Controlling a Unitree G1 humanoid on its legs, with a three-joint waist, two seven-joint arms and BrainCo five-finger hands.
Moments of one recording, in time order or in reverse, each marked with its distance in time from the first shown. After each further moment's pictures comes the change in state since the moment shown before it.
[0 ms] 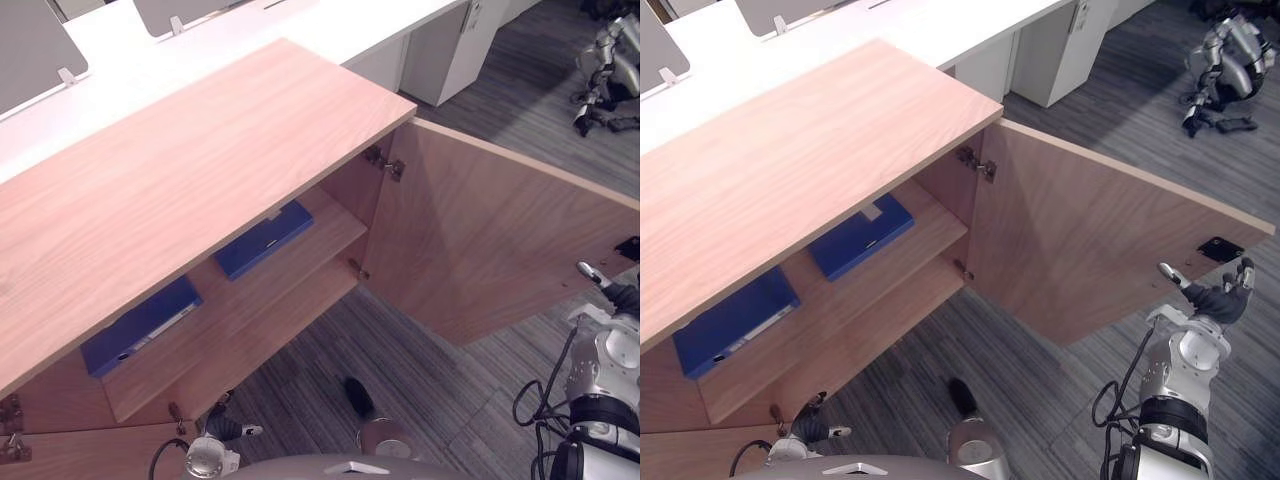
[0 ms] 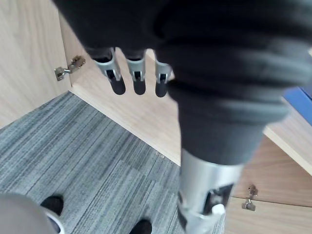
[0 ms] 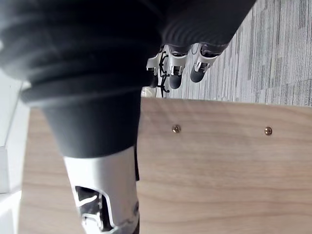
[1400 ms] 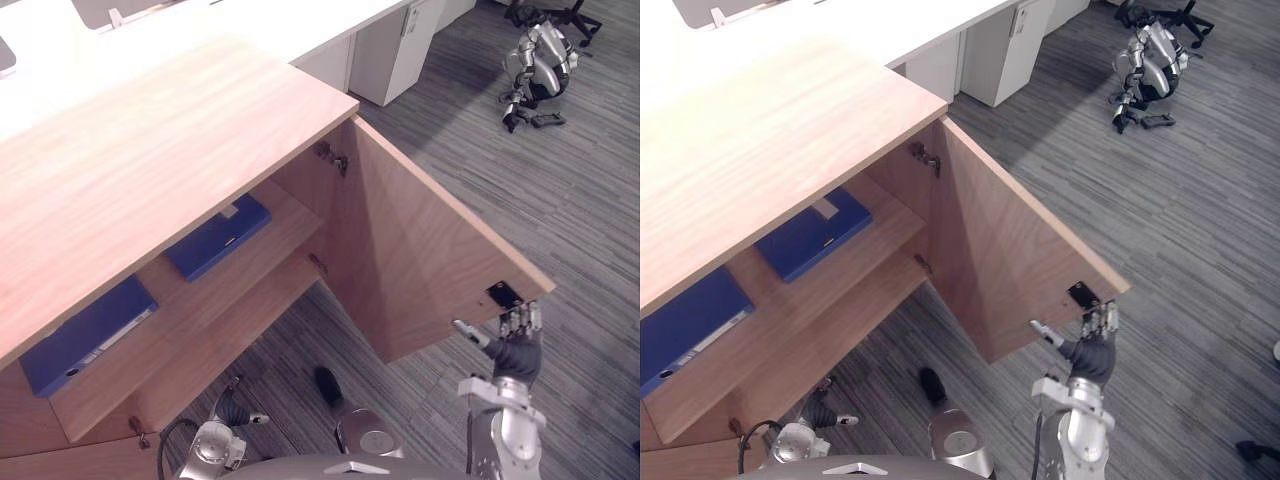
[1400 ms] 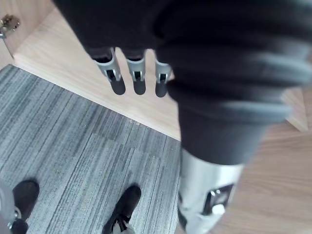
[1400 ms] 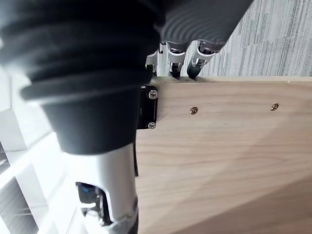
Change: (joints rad) left arm -0.050 0.004 -0.048 -0.010 0.080 0.025 0.027; right arm 0.761 0.522 0.443 -0.970 -0.219 -0.023 -0.010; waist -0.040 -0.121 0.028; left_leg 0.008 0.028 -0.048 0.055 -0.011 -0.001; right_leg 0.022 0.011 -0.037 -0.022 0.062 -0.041
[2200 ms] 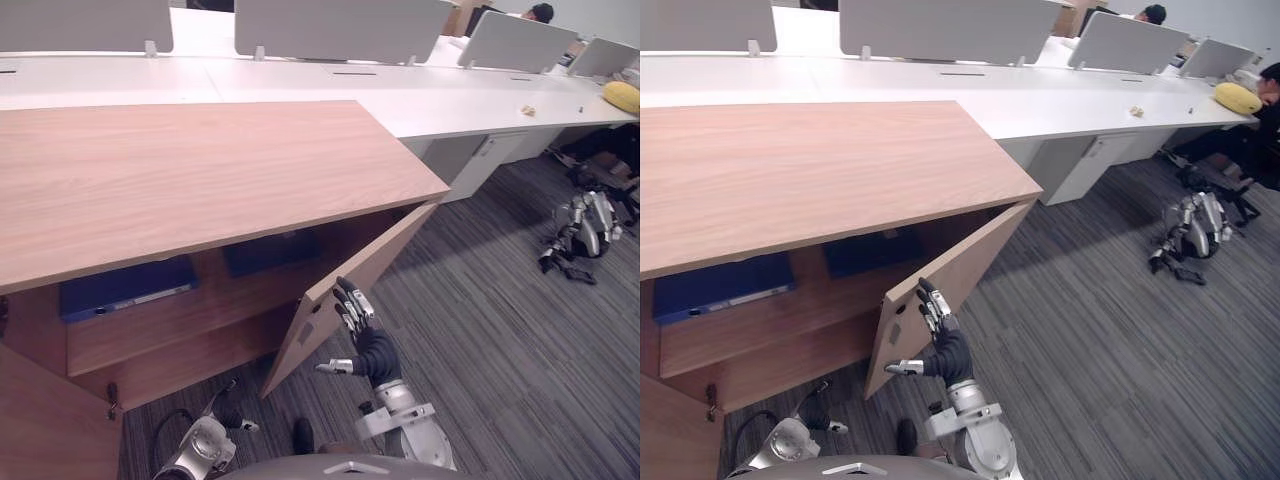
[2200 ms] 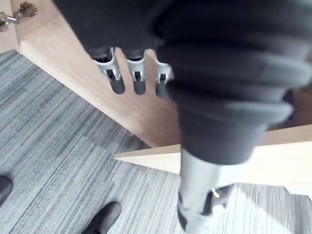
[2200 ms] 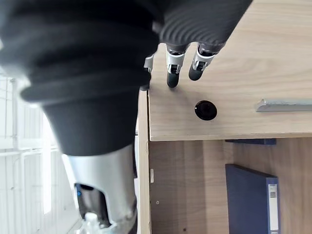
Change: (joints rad) left arm -0.076 0.077 -0.120 0.062 0.042 0.044 -0.003; right arm -0.124 -0.050 0.470 0.013 -0.065 0.038 0.257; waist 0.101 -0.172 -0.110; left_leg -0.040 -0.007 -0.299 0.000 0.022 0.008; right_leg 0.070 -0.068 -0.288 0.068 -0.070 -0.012
